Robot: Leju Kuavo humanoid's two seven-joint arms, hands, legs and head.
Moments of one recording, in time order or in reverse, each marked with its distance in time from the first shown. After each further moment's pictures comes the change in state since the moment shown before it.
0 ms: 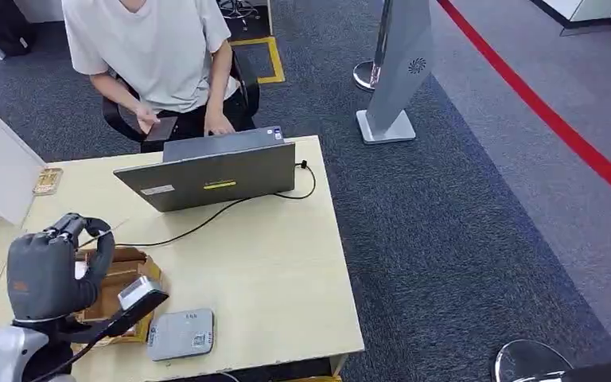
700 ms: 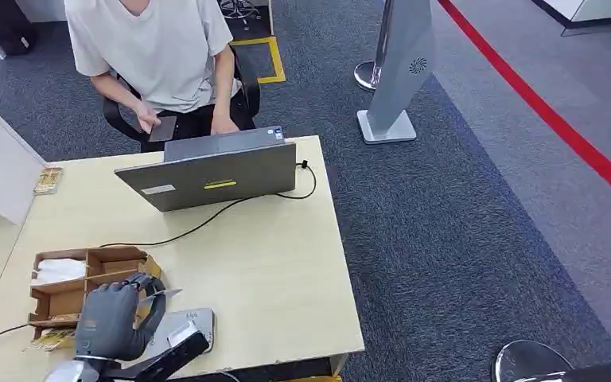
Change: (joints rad) left arm 0.162 -0.043 -0.085 0.023 0.040 -0.237 0.071; right arm 0.224 0.039 -0.450 -0.174 0.560 0.000 0.332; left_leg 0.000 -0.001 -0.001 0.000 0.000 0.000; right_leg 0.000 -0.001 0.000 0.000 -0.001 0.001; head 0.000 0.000
